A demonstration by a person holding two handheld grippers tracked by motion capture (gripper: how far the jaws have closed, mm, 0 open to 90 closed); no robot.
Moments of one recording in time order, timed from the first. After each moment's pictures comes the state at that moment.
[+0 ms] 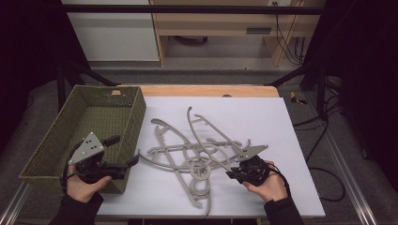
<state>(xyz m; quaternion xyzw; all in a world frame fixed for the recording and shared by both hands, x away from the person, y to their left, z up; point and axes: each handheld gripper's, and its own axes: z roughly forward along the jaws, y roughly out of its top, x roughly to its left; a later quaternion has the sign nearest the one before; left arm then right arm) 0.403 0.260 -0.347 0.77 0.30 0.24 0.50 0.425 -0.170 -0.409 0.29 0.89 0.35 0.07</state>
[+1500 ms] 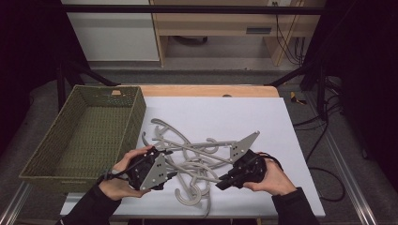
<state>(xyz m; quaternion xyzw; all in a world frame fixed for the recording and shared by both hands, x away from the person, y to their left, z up) 0.392 0.152 -0.353 0.90 -0.01 0.30 0.32 0.426 -0.149 -0.356 0.11 0.91 0.37 -0.11</state>
